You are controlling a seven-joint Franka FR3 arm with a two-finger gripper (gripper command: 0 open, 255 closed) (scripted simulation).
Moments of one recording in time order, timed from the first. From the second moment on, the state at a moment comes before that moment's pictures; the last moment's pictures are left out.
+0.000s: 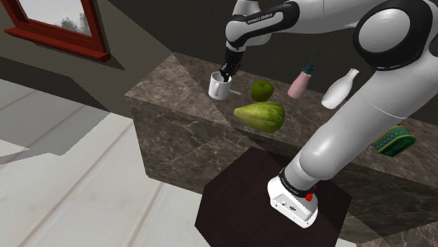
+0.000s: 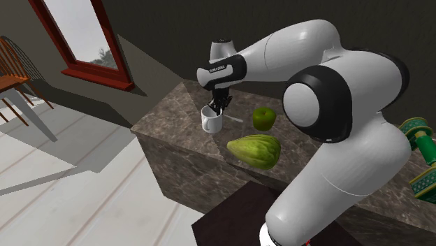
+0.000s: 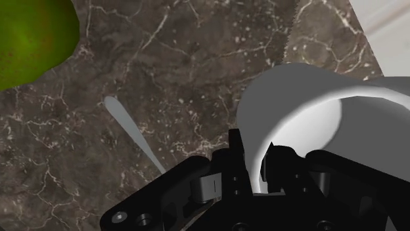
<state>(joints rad) 0.00 -0.07 -0.19 -2.18 0.00 2.13 -0.20</state>
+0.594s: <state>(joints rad) 0.01 -0.11 -0.19 -2.10 -0.01 2.01 -0.19</state>
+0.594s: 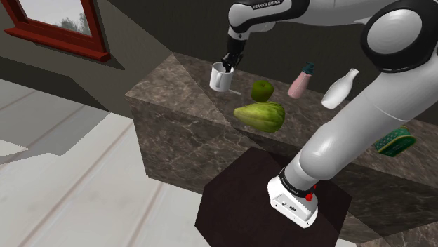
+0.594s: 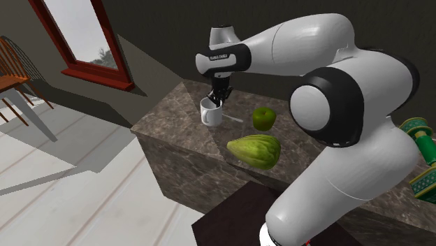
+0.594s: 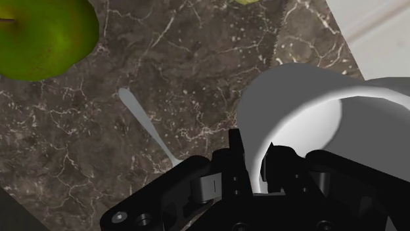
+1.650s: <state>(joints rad) 0.01 -0.14 -0.19 -1.91 -0.01 1.79 -0.19</state>
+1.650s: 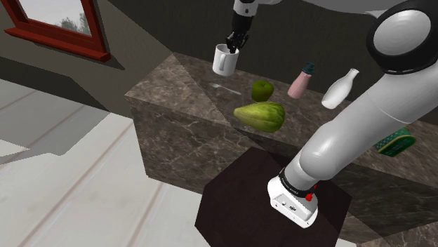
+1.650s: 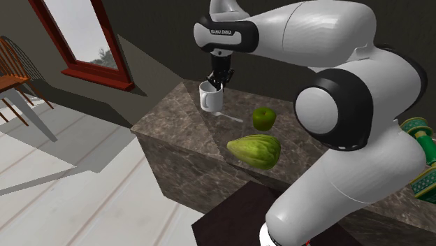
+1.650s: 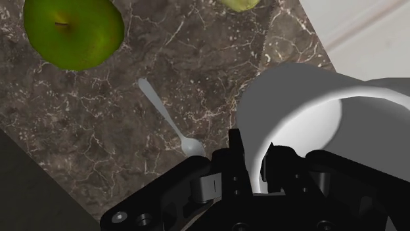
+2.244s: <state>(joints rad) 0.01 -0.12 -0.19 -1.77 -0.01 1.67 -0.19</state>
